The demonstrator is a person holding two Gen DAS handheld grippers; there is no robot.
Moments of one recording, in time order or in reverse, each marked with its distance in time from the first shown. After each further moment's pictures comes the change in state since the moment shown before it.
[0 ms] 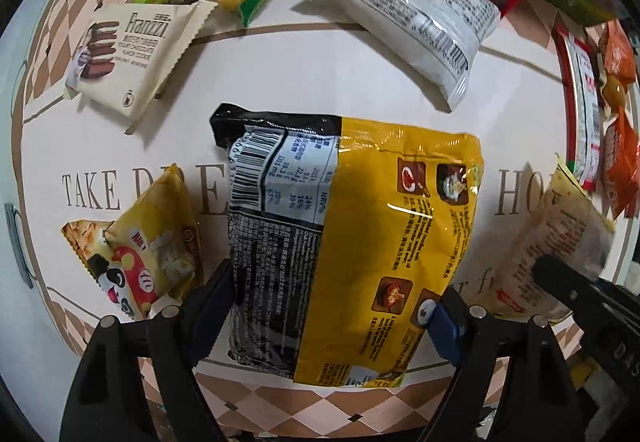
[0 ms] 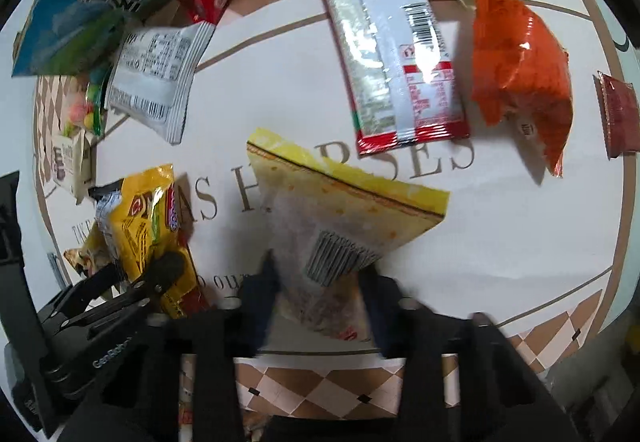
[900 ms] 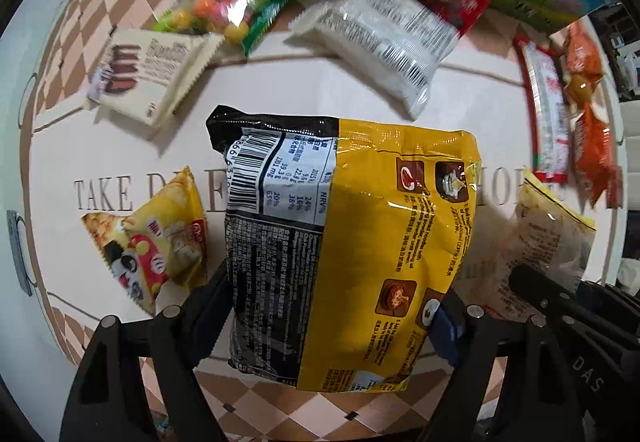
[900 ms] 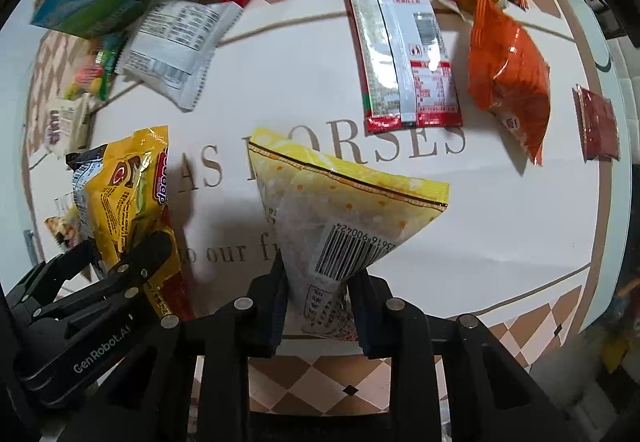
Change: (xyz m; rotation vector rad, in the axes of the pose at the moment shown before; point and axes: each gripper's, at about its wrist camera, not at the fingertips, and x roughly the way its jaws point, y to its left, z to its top) left arm -0.025 -0.001 -0.023 0.008 -0.116 -0.034; right arm 0.002 0.040 -0.063 -0.078 -0.075 -0.071
